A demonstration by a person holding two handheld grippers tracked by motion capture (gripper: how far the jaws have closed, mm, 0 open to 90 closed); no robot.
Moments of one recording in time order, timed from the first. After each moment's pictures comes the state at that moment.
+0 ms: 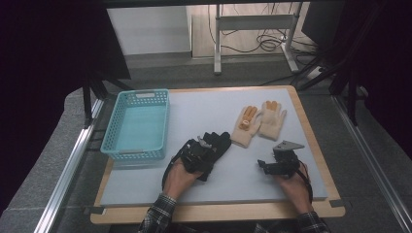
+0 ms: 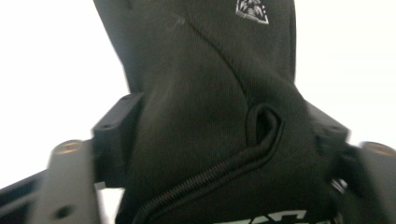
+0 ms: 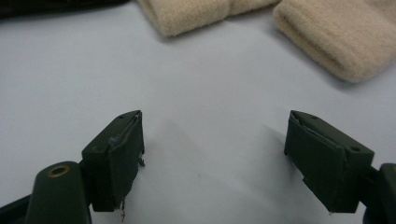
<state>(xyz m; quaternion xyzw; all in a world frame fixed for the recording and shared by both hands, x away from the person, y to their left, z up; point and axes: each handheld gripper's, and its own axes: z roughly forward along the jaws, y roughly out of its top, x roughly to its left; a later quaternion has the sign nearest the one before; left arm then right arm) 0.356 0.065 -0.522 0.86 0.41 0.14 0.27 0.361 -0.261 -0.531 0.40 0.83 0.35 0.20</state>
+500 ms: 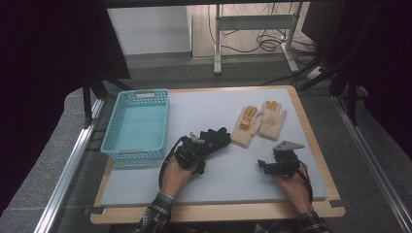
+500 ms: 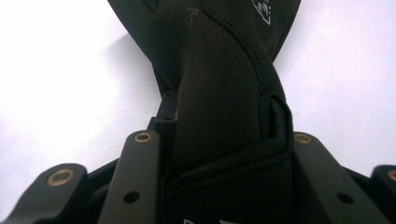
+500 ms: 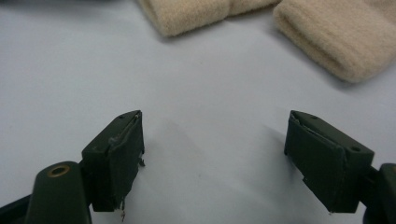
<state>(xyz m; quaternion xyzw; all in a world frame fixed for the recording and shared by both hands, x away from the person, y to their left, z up) 0.361 0.082 -0.512 0.84 0.43 0.13 0.30 0.361 -0.261 -0.531 0.40 0.83 0.35 0.20</state>
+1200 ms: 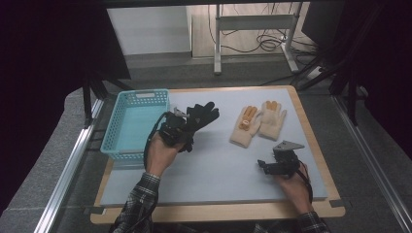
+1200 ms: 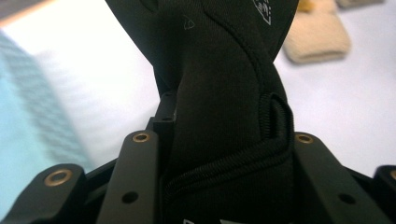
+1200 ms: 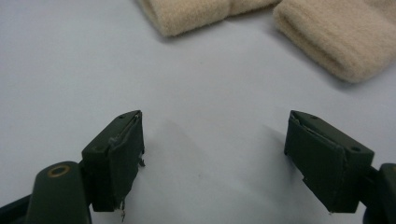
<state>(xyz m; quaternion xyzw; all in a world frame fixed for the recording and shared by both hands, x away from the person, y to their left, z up) 0.386 0.129 -0.428 0.81 0.46 0.18 0.31 0.361 -0.261 -0.531 0.40 0.83 0.35 0.20</state>
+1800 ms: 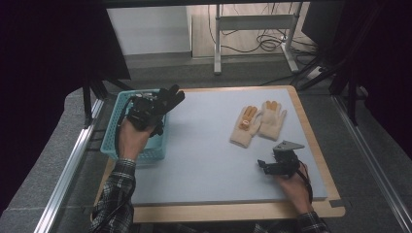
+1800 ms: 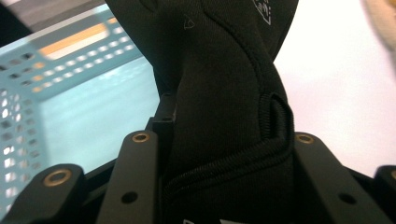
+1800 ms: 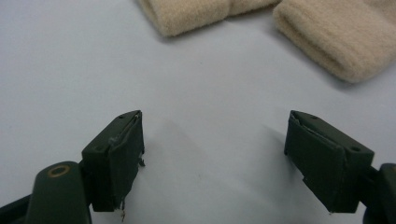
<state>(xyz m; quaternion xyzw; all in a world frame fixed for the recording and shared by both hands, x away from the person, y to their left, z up) 0.406 0.217 -0.405 0.77 0.53 0.23 0.27 0.361 -0.261 -0.531 0.40 0.83 0.35 0.20</state>
